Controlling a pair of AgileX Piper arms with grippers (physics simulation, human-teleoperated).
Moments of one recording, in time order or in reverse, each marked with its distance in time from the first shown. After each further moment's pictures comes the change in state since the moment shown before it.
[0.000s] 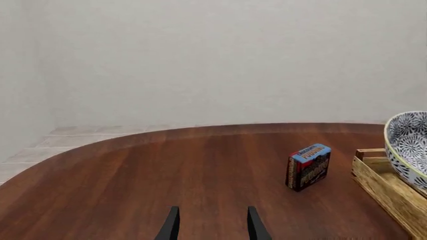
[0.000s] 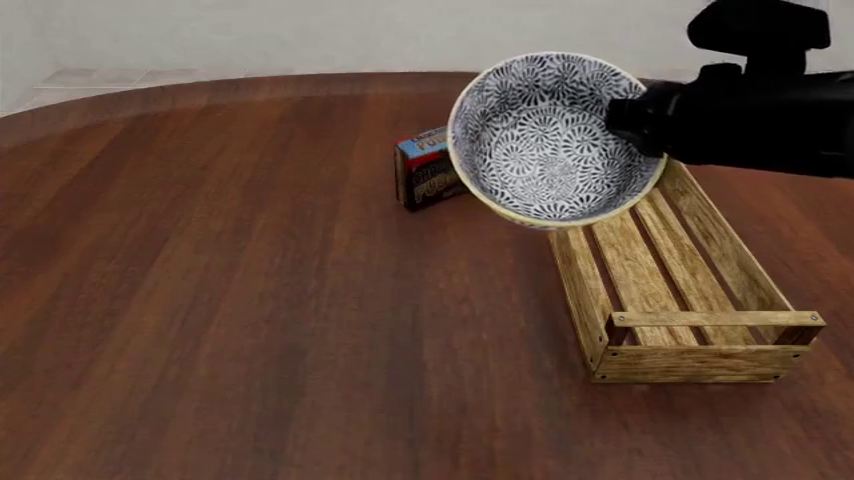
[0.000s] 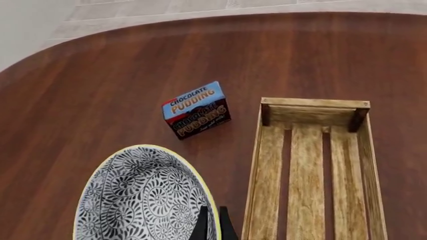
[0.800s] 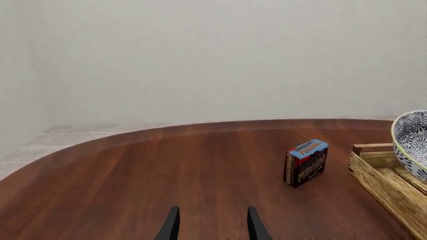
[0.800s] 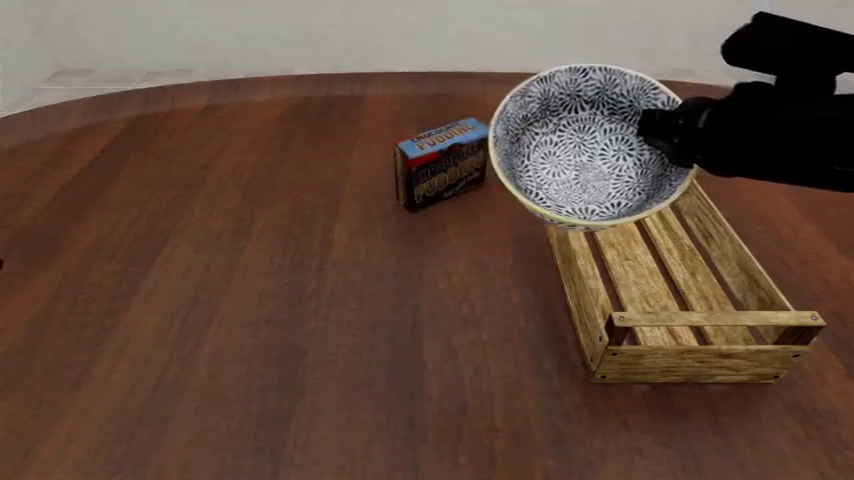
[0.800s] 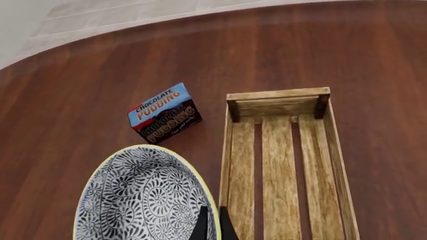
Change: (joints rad) left arm -0.015 0.000 0.022 -0.012 0.003; right arm -0.114 0.005 0.053 -0.042 0.018
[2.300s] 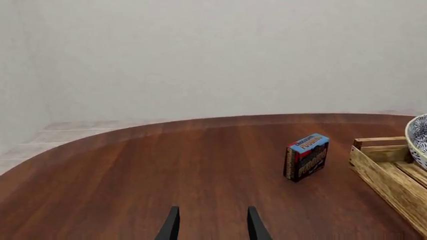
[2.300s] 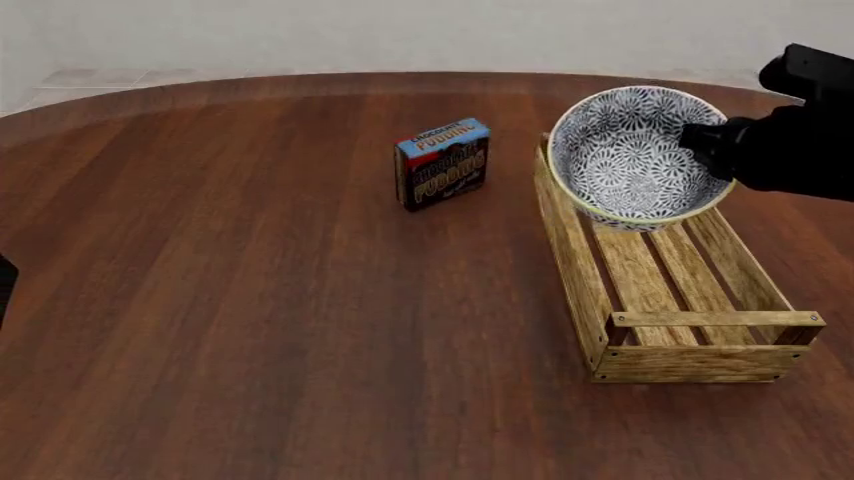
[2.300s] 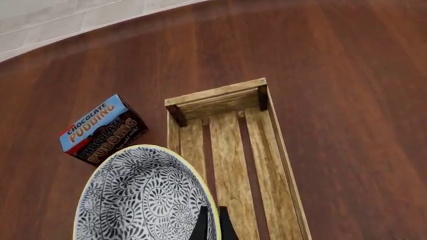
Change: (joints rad) left arm -0.003 0.000 0.030 -0.012 0.005; right arm -0.194 0.098 0.024 -0.071 -0.001
